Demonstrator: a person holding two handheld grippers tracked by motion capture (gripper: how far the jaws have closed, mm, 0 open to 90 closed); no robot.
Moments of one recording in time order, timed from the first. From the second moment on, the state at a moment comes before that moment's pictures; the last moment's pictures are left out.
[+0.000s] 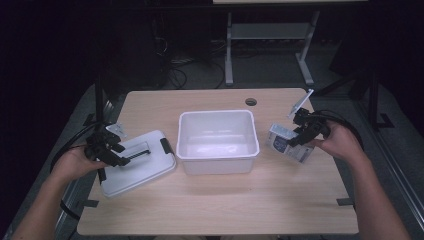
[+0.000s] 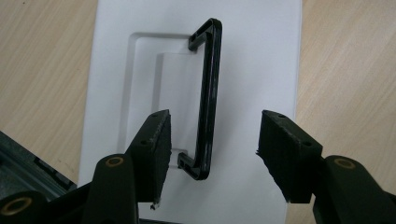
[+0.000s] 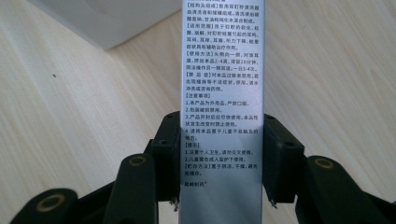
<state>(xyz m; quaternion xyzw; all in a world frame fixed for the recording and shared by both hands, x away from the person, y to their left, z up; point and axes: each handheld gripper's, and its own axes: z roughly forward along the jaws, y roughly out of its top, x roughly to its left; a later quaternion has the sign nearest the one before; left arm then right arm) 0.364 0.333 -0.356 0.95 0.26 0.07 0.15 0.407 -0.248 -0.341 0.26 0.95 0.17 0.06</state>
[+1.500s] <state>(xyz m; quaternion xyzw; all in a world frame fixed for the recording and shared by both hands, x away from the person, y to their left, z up) 0.362 0.327 -0.353 0.95 0.26 0.07 0.16 0.366 -0.190 -0.212 0.17 0.96 0.19 0.08</state>
